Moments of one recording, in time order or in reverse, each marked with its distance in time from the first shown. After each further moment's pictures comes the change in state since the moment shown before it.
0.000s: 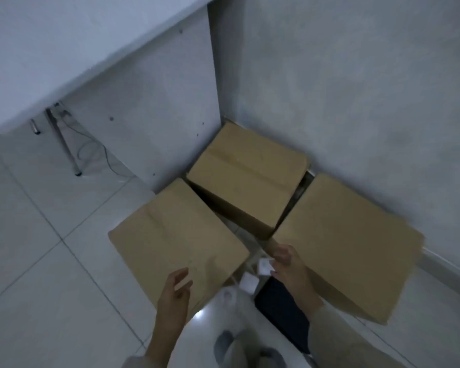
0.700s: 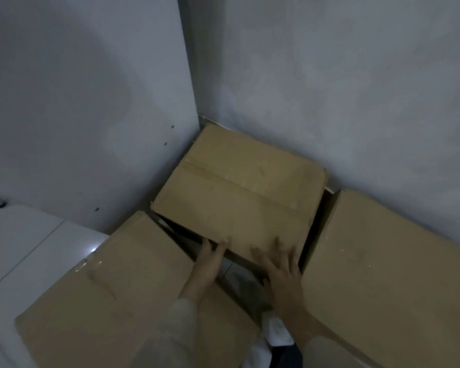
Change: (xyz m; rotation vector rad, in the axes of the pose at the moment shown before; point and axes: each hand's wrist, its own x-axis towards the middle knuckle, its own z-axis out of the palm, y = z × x) left_hand 0.281 0.028 0.139 -0.047 -0.337 -0.073; right_hand 0.201 0.020 0.044 -1.069 0.138 -0.223
